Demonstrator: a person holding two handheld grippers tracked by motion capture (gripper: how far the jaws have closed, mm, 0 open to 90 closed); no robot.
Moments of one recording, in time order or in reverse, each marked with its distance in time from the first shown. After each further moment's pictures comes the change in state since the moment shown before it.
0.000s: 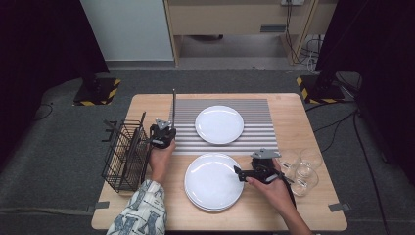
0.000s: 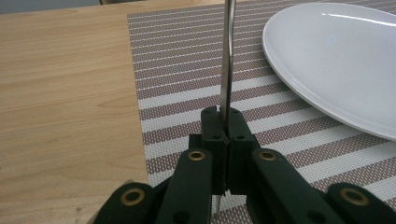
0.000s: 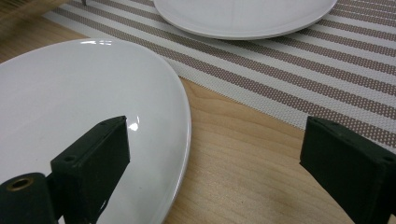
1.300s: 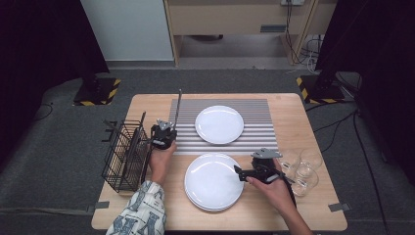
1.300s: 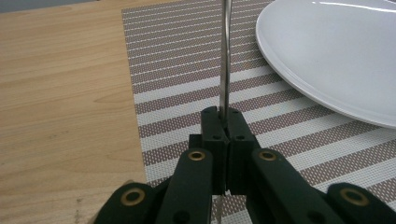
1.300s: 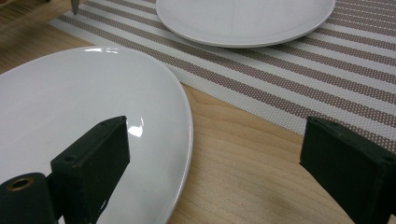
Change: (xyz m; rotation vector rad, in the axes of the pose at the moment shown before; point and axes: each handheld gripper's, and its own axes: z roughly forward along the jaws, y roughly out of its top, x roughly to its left) left arm -0.005 0.001 -0.005 0.031 0.000 0.032; right arm 0.001 0.003 -0.004 -0.018 0.000 0.000
